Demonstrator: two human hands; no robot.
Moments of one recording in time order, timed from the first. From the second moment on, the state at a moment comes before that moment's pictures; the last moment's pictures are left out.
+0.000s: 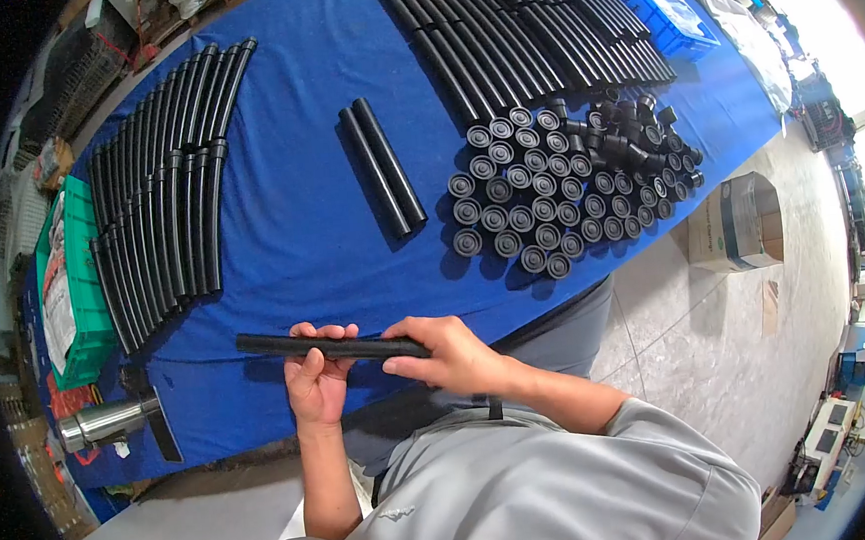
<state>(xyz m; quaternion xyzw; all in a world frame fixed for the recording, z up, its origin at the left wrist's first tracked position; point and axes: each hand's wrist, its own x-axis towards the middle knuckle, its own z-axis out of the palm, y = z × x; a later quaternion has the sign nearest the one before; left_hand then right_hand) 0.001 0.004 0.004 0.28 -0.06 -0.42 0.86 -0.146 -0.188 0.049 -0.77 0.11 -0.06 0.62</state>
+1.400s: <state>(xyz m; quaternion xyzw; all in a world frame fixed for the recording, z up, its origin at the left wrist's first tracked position) 0.001 0.003 0.007 0.30 -0.05 -0.42 0.85 -0.144 -0.196 0.067 -0.69 0.17 0.04 0.71</state>
